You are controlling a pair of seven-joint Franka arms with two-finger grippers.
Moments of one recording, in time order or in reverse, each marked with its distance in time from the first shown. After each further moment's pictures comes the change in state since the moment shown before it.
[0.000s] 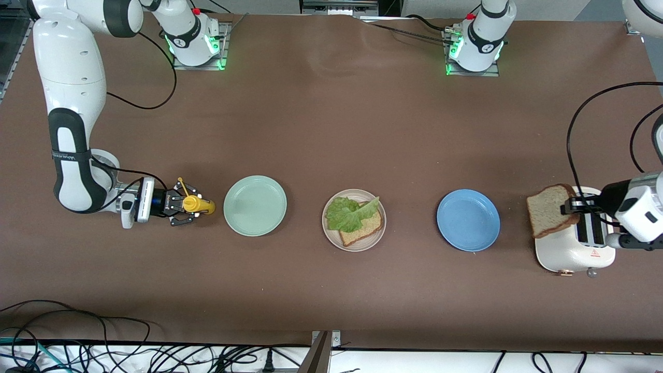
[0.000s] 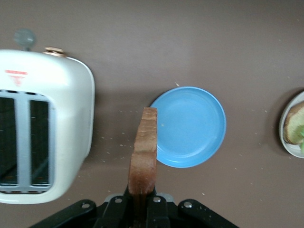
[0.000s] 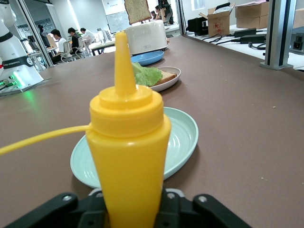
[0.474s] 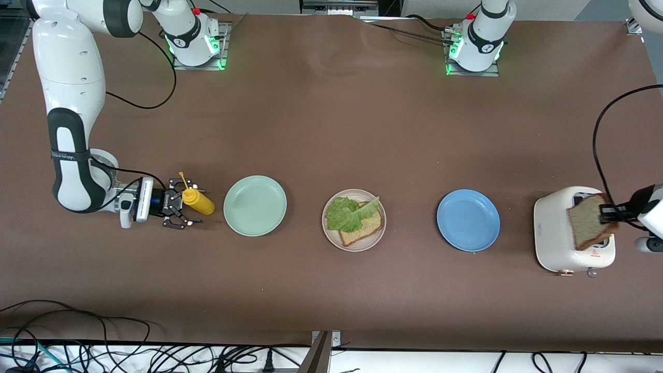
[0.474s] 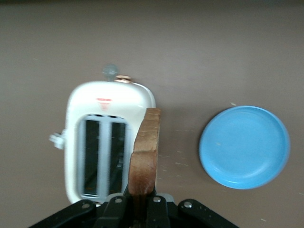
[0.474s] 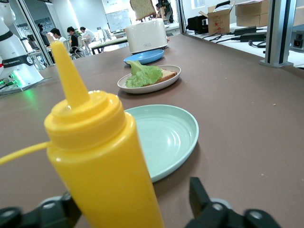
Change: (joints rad) left arm 0.025 -0.002 0.029 0.004 0.136 0.104 0.057; right arm 0.000 0.000 -0.002 -0.003 -0.002 0.001 0.000
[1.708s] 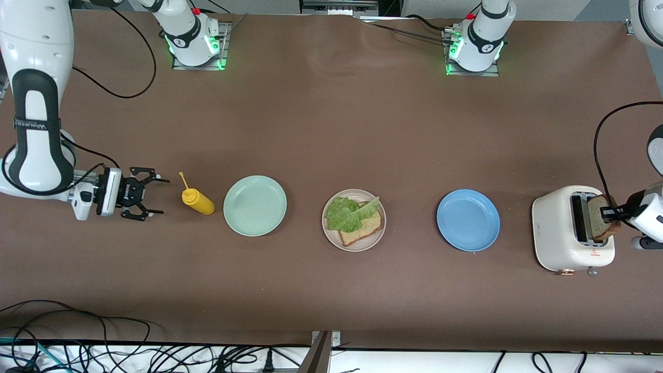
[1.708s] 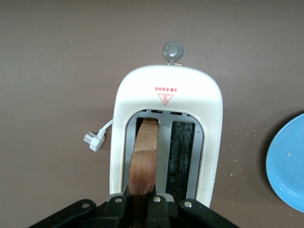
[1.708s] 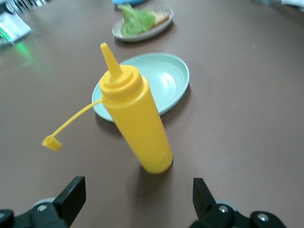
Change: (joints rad) left arm 0.067 0.001 0.016 -0.179 0.143 0.234 0.003; right arm 0.018 -0.143 -0.110 -0.052 -0.253 0.084 0.148
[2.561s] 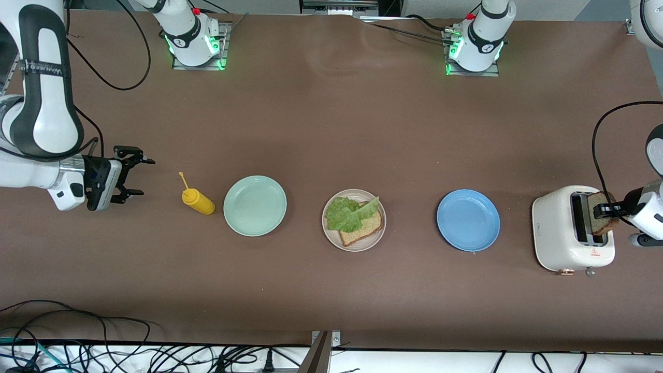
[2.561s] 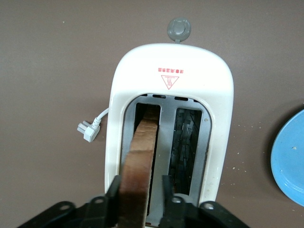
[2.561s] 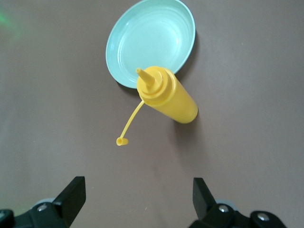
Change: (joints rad) left arm 0.009 -0.001 0.006 -0.059 -0.014 0.010 -0.003; right arm 0.110 -0.262 -0.010 -0.002 -0.542 0.055 0.631
